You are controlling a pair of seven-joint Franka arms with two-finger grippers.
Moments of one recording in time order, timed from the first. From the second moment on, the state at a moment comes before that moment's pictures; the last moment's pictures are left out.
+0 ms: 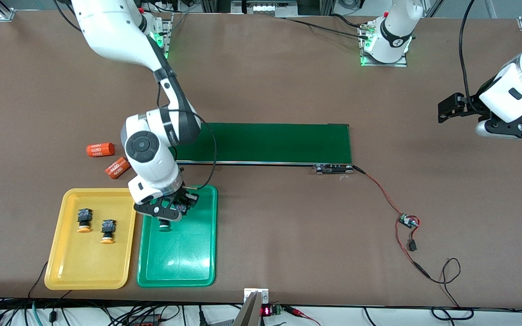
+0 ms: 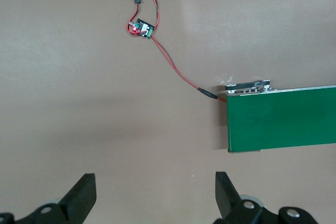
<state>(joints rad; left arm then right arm) -0.03 0.08 -0.07 -1.53 0.01 1.53 -0.02 0.58 0.75 -0.24 -1.41 0.08 2.31 0.57</state>
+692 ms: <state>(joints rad) -0.03 0.08 -0.07 -1.53 0.01 1.53 -0.02 0.53 0.90 -0.24 -1.36 0.08 2.46 0.53</state>
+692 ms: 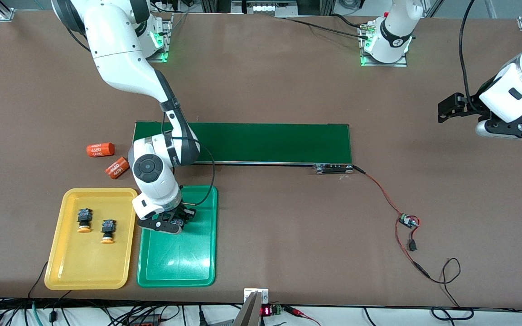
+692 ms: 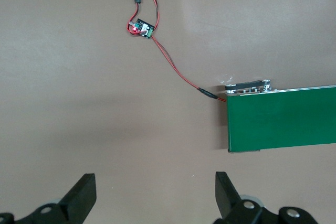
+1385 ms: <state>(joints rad) -0.03 0.08 -0.07 -1.53 0.01 1.53 -0.02 0.53 0.64 -0.27 -1.30 0.08 2.10 0.41</state>
